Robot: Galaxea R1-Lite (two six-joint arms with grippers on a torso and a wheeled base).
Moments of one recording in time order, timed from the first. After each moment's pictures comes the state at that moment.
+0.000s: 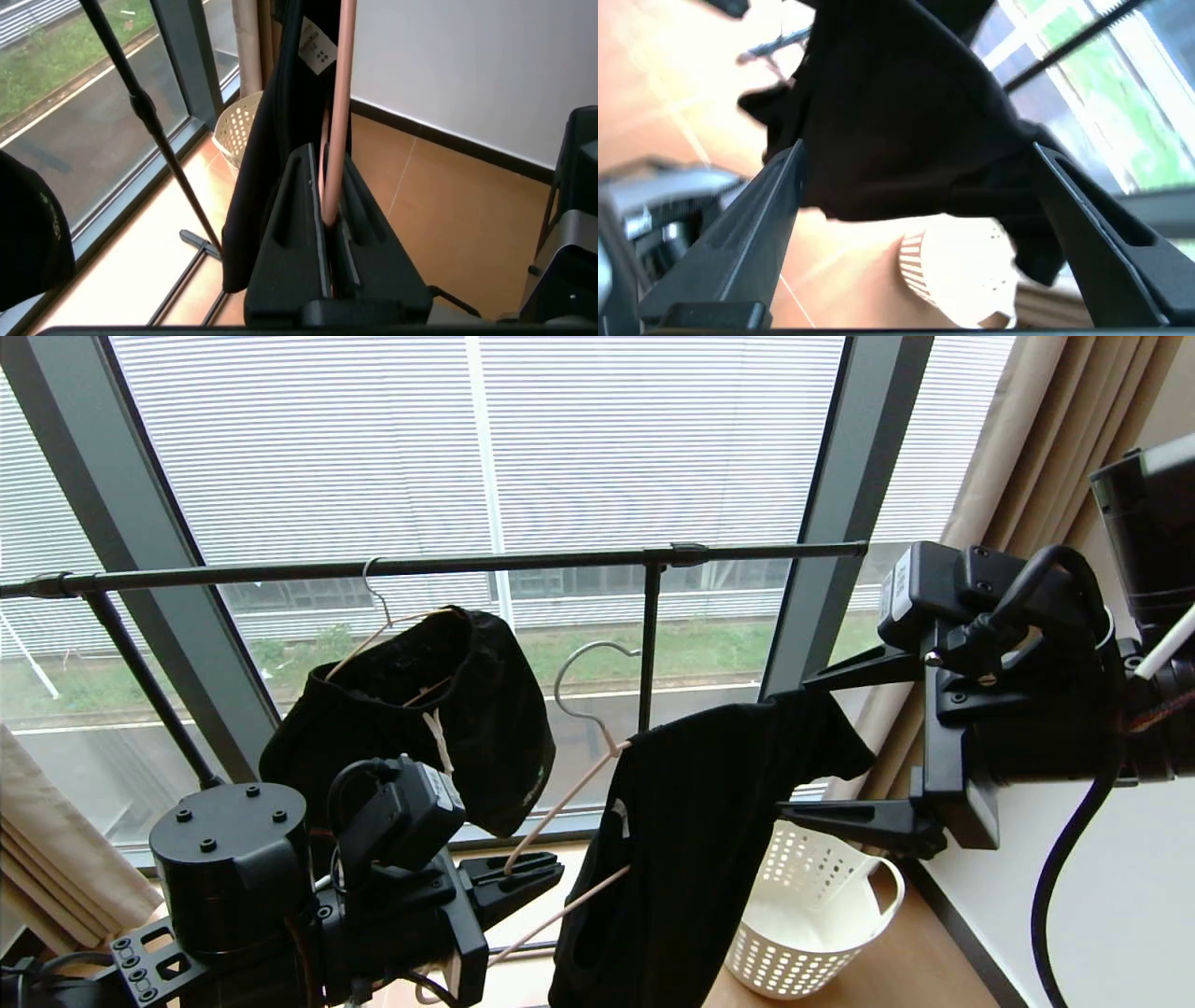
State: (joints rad) left arm -0.61 1.70 -0.29 -1.16 -0.40 0.13; right arm 0.58 1.48 -1.25 0.42 0.20 -0.57
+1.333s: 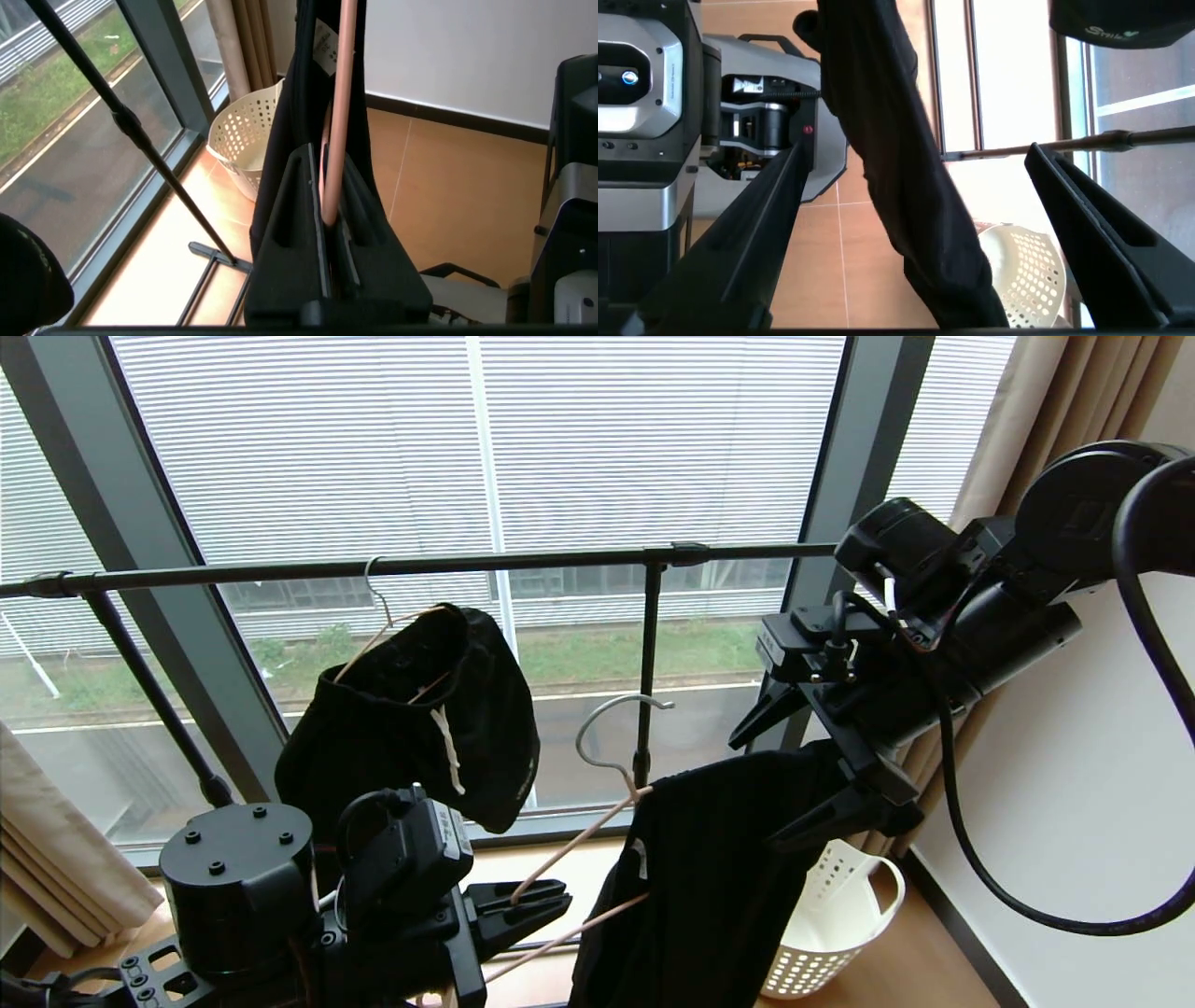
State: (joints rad) left arm -0.61 1.74 -0.24 -1.24 -0.47 0.23; right arm 0.43 1.97 -1.86 1.10 0.56 -1.02
